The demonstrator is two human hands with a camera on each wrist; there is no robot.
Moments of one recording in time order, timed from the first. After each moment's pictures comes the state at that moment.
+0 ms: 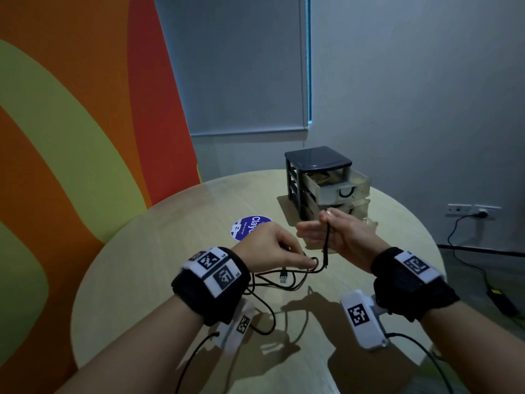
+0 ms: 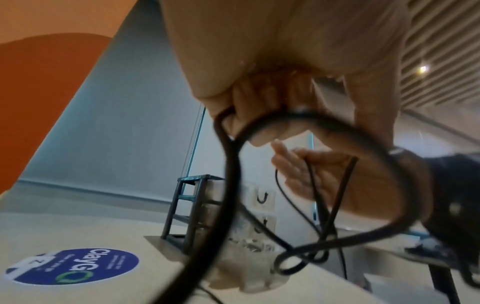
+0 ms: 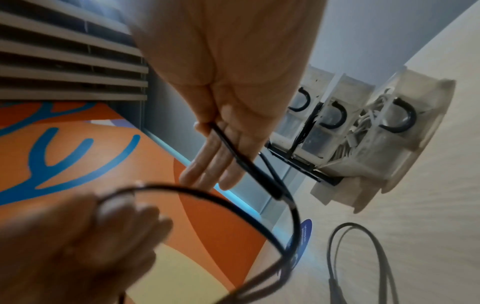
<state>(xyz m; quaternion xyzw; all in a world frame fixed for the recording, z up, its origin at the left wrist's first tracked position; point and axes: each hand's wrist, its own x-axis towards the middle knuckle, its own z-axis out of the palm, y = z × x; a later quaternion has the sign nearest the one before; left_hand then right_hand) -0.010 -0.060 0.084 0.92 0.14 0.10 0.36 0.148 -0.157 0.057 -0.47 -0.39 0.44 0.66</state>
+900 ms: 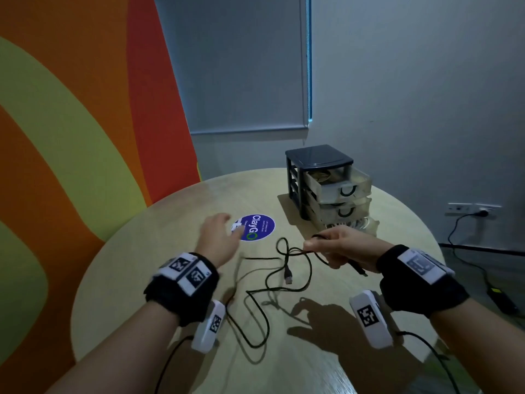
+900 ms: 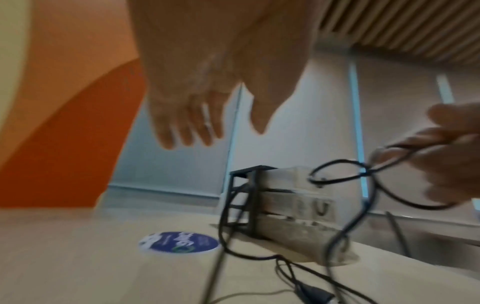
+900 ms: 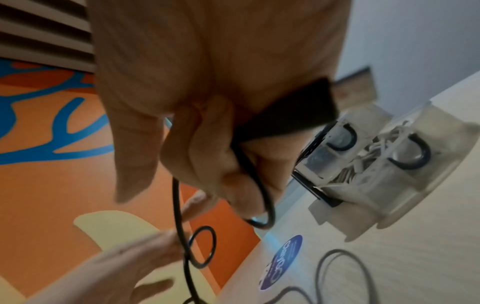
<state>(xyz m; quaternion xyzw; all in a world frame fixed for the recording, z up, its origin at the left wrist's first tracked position) -0.034 0.019 0.048 0.84 0.43 0.26 0.19 0.147 -0.163 0.063 -0.64 -0.48 0.44 0.41</state>
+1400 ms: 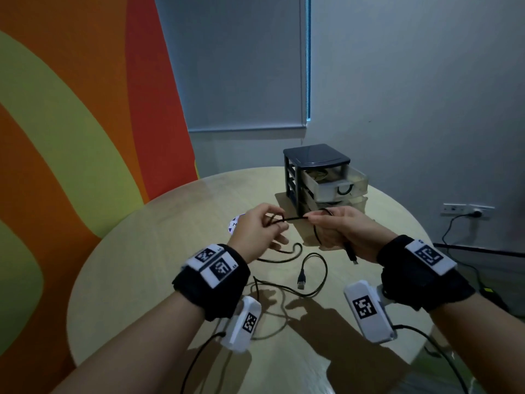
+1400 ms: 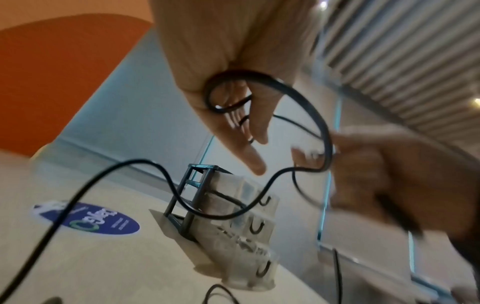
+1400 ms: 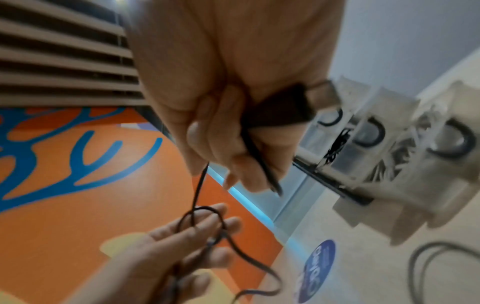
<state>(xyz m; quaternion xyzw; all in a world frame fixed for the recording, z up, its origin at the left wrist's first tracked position) 0.002 -0.043 0.069 0.78 0.26 0.28 0.49 0.143 -0.167 0.080 -0.57 -0.43 0.42 0.56</state>
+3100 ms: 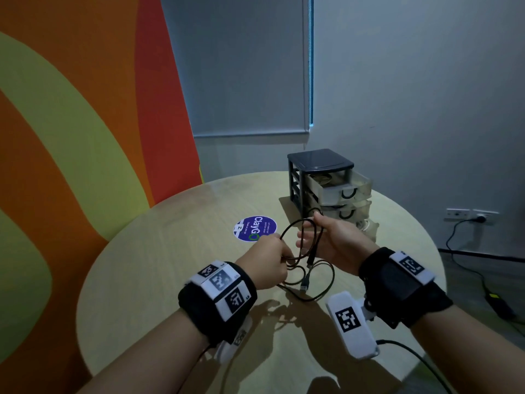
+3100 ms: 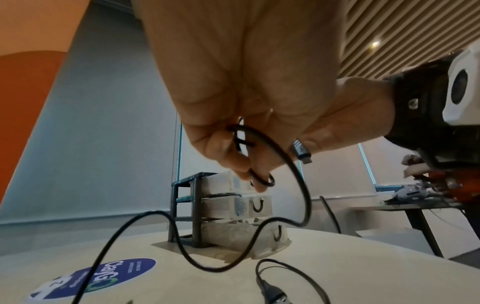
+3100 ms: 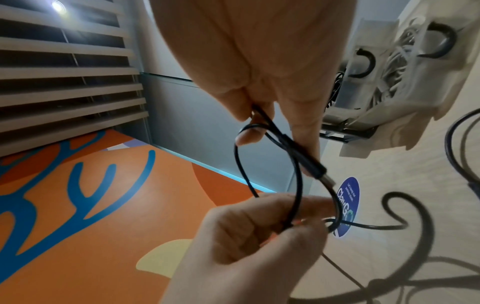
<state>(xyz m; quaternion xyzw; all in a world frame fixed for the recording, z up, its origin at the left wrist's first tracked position) -0.016 -0.057 0.055 0.95 0.22 0.10 0.16 0.109 -0.148 0.071 -0.51 -0.23 0.48 0.67</state>
